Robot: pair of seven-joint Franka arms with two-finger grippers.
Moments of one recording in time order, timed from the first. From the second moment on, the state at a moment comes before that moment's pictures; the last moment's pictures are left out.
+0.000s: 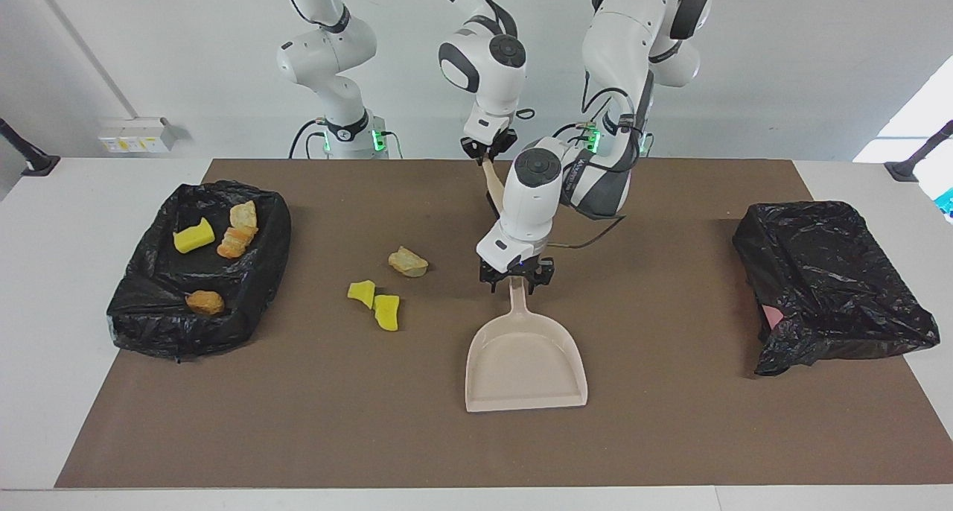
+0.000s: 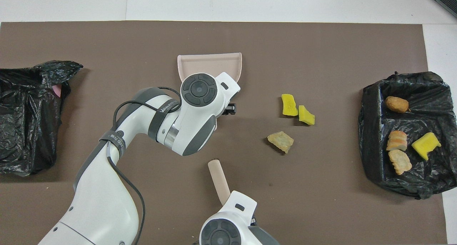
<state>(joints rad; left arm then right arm) -0.60 0.48 -0.03 -1.63 0.00 2.19 -0.52 0.54 -0.11 0.35 -2.27 0.12 1.96 0.54</state>
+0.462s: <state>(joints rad) -0.60 0.48 -0.02 -1.62 0.01 2.18 -0.52 0.33 -0.23 0.34 -2.28 0.06 1.88 0.52</state>
